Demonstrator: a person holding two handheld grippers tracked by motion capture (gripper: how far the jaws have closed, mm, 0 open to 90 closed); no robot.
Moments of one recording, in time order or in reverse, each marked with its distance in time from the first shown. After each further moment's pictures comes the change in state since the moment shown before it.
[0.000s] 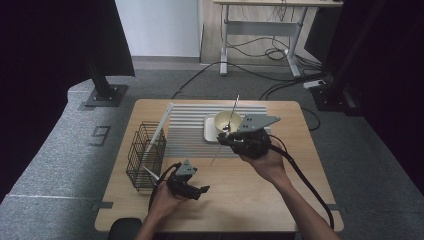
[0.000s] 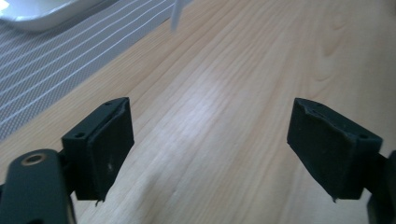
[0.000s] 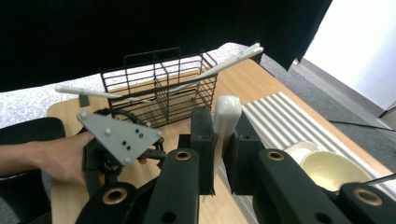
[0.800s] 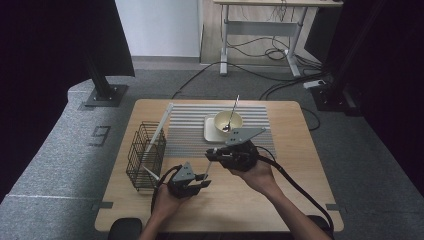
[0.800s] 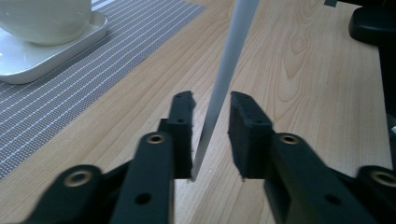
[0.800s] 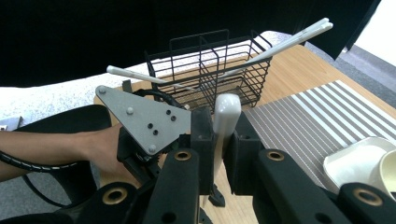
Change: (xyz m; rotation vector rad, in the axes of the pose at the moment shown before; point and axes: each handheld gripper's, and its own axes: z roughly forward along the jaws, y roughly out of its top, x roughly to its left) left arm -0.011 0.002 -0.008 -0.114 -0.044 0.076; right arm 0.025 -0.012 0.024 0.033 0.132 0.030
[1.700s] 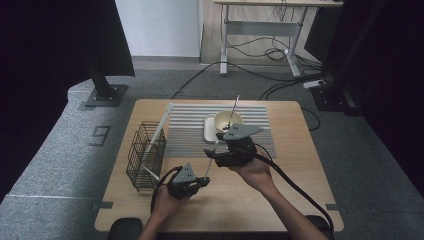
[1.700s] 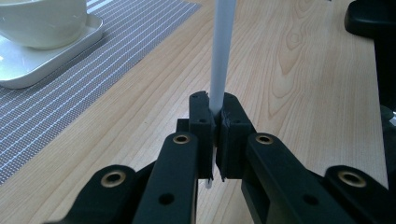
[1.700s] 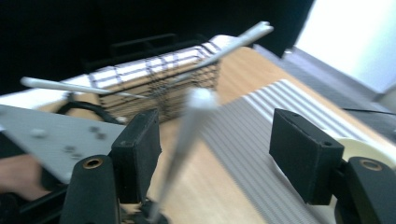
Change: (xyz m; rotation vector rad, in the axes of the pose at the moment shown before) left arm -0.005 0.003 -0.003 0.013 0.002 0.035; right arm -0.013 -0.003 0.010 -0.020 -0.229 0.013
